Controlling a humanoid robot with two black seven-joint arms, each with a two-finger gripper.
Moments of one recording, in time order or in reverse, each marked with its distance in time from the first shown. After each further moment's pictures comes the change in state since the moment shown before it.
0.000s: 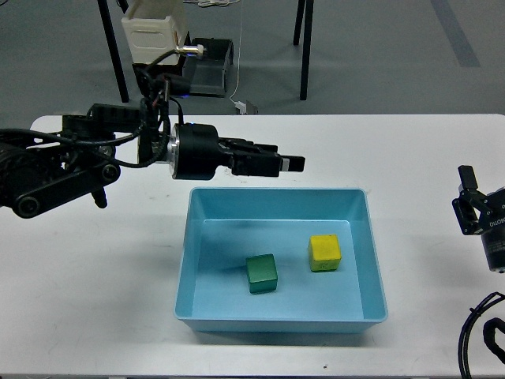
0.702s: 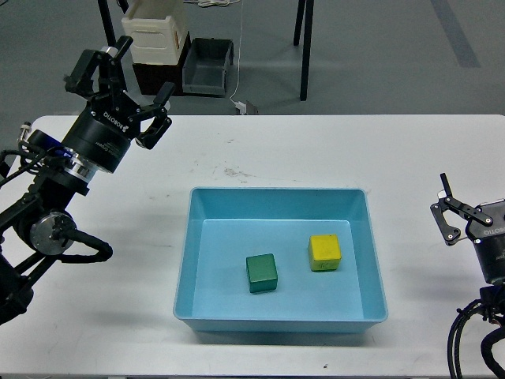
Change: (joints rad) left arm 0.642 -0.020 -0.612 -0.083 -0.981 0.096 0.000; right arm -0.066 0.008 -0.003 0.040 0.860 0.084 -0.274
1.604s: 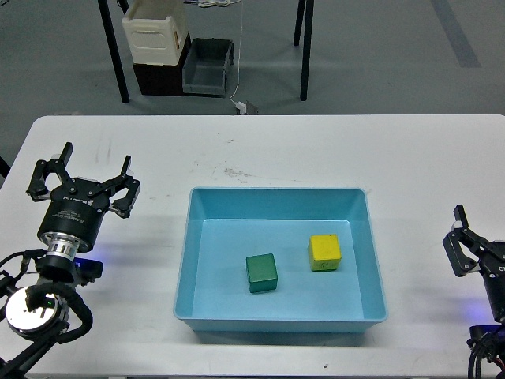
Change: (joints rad) left arm 0.410 -0.017 -0.112 -0.251 -0.784 -0.069 0.000; right arm -0.158 0.001 -0.010 -0.007 0.338 0.047 -0.046
